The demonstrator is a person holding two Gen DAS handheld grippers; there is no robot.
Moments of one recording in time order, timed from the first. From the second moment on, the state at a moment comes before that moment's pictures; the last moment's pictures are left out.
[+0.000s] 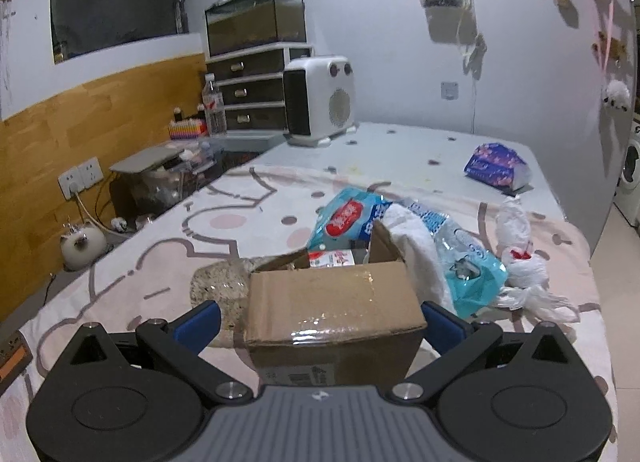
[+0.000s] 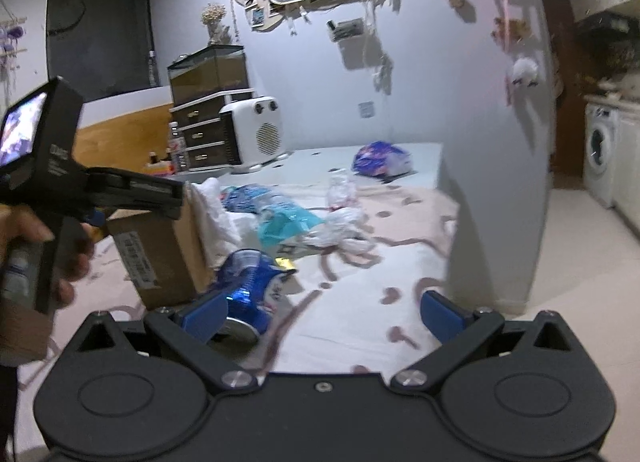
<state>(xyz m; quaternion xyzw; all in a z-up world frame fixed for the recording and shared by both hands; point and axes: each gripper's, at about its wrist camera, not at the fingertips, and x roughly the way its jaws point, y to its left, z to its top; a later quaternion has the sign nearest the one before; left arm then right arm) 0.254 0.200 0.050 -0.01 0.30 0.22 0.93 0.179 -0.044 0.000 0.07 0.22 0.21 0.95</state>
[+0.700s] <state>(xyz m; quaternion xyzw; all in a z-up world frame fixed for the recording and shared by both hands) 0.260 0.212 0.037 -0.05 0.31 0.20 0.93 0.279 0.025 -0.038 0.16 0.37 0.27 0.87</state>
